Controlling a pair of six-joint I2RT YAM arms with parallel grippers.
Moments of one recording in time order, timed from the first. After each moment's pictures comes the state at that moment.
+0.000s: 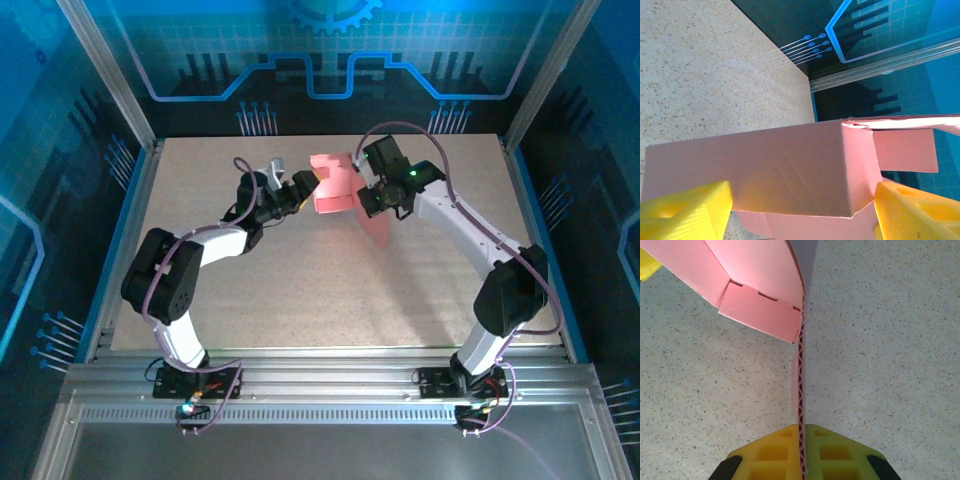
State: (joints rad) left arm -0.32 1.78 0.96 0.61 0.45 -1.11; right arm 0.51 1.69 1.59 -0.89 0.13 -0.04
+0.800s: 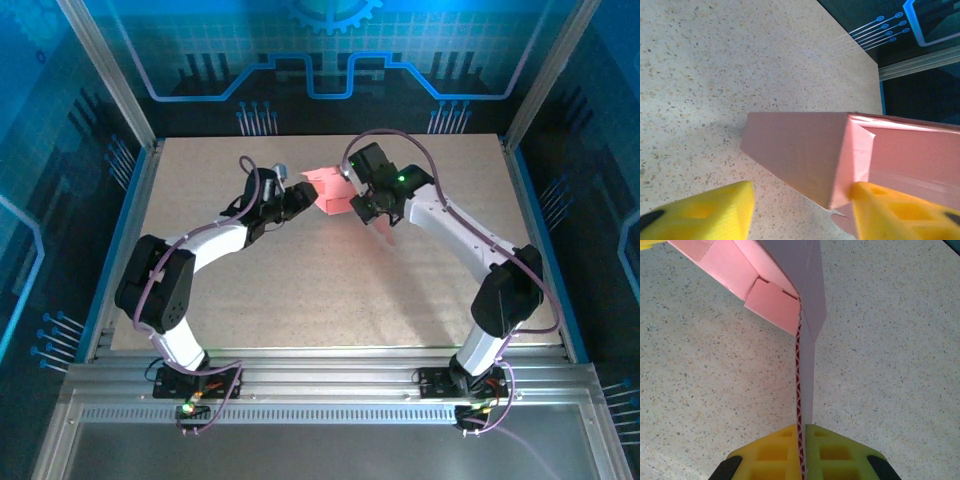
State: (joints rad) left arm -0.36 1.72 1.05 0.16 0.28 -0.92; right arm 0.59 1.70 1.61 -0.93 0.25 -0.09
